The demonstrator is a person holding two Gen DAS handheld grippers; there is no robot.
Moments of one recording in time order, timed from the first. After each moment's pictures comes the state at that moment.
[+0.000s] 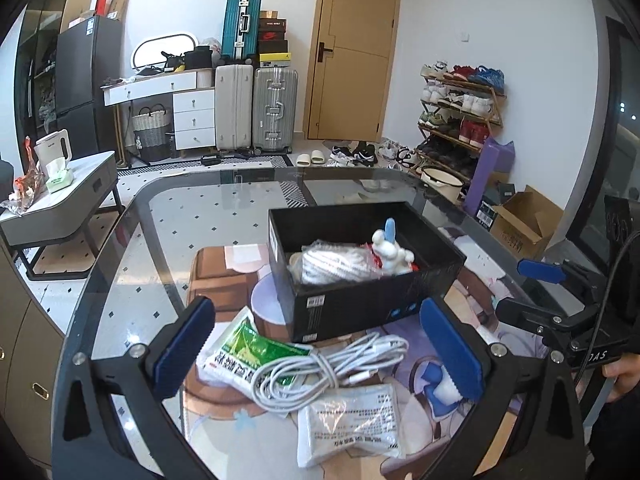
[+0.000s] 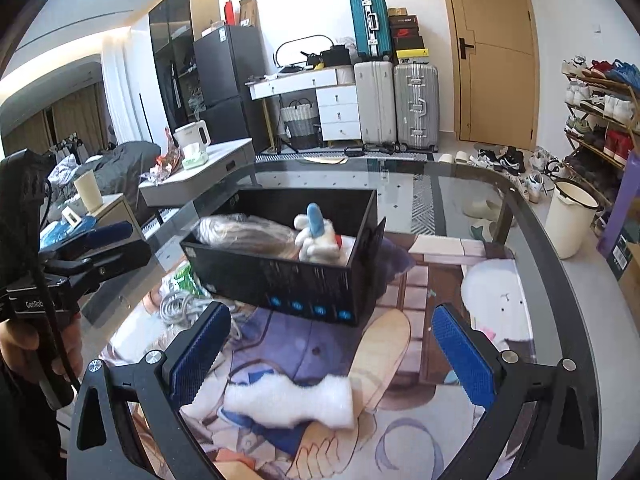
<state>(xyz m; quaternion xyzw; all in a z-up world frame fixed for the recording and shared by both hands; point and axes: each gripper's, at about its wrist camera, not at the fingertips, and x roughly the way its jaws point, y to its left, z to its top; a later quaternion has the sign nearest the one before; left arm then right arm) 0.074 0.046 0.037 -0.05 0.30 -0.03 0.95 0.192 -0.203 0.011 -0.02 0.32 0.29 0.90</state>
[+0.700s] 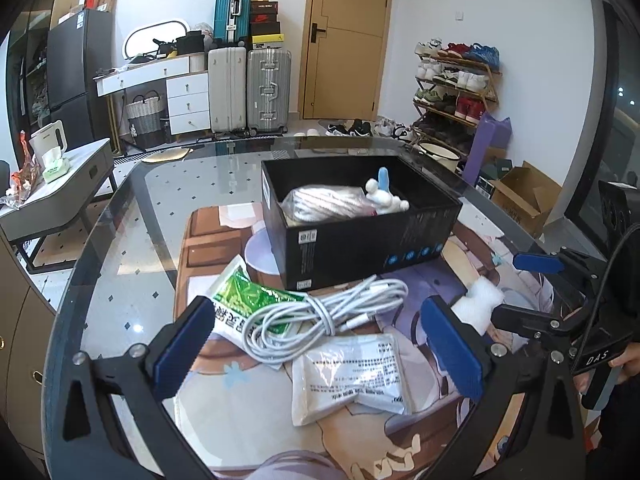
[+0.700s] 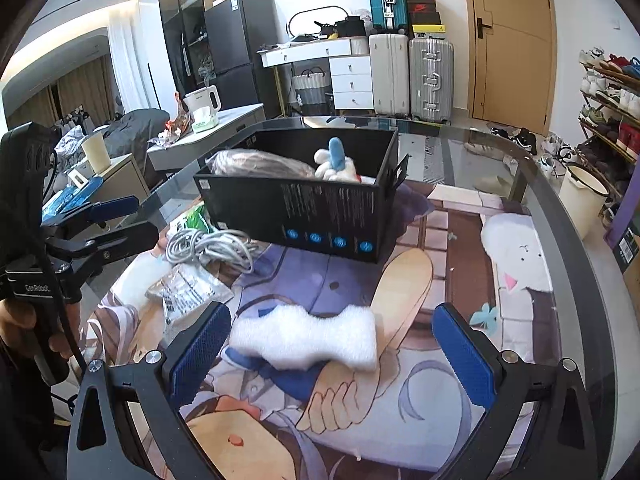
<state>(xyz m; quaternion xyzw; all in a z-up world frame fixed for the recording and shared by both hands) 0.057 0.037 0.011 -0.03 0.33 -0.04 0.94 0.169 -0.196 -0.019 -0.05 0.37 0.31 0.88</state>
